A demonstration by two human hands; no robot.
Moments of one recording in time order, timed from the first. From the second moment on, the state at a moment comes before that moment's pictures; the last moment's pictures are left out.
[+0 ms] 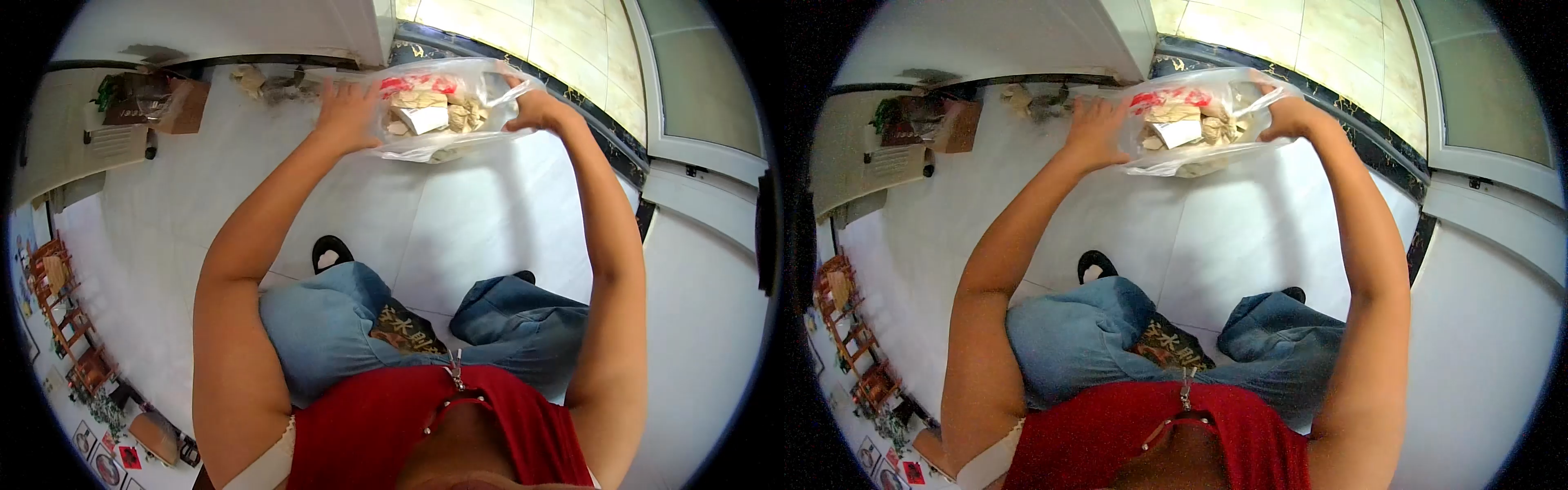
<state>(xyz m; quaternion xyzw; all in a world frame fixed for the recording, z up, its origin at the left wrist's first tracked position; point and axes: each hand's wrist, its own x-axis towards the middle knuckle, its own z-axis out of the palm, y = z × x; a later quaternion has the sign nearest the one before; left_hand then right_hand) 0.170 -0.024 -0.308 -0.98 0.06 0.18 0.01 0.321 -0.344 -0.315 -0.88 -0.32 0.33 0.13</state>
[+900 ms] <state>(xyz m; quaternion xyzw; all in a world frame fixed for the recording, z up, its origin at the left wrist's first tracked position) 0.230 0.113 -0.474 -0.99 -0.04 0.16 0.03 0.232 -0.261 -0.250 -0.85 -0.13 0.30 0.42</state>
